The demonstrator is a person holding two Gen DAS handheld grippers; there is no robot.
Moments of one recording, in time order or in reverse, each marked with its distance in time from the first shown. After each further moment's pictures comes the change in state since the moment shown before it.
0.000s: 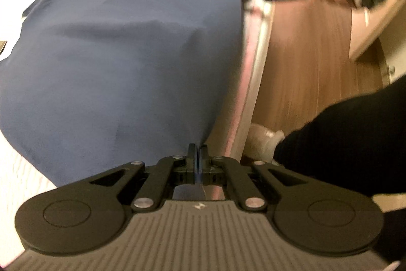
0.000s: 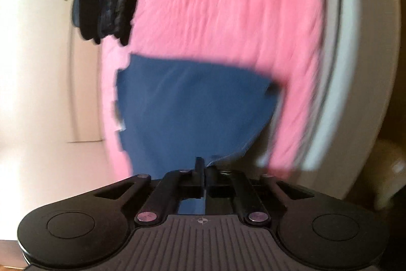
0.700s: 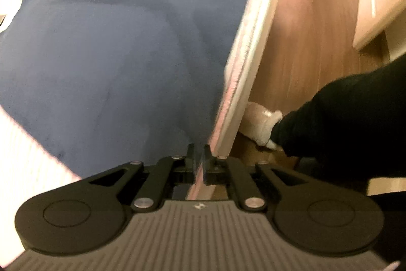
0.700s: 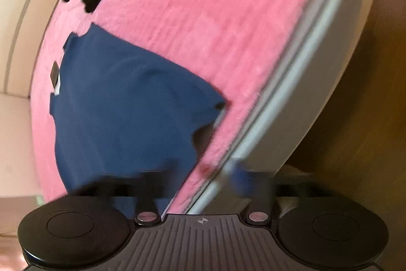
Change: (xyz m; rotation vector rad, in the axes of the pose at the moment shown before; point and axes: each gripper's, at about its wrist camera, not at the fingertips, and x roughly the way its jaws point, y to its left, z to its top) left arm -0.001 0.005 -0.022 -0.139 0.075 0.002; right arm -0.042 0.039 -0.009 -0.292 0.037 -0.396
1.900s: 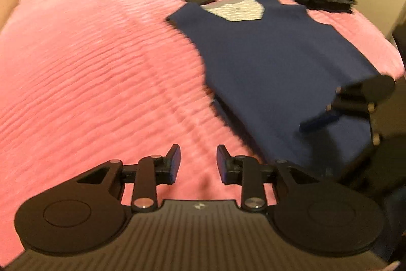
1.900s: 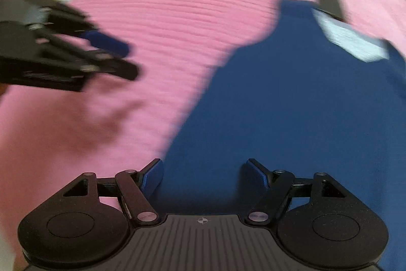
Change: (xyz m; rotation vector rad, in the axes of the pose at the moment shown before) left arm -0.019 0.370 -0.023 -0.501 -0.267 0.163; right arm 0.240 0.377 -0.149 -1.309 0.126 -0.064
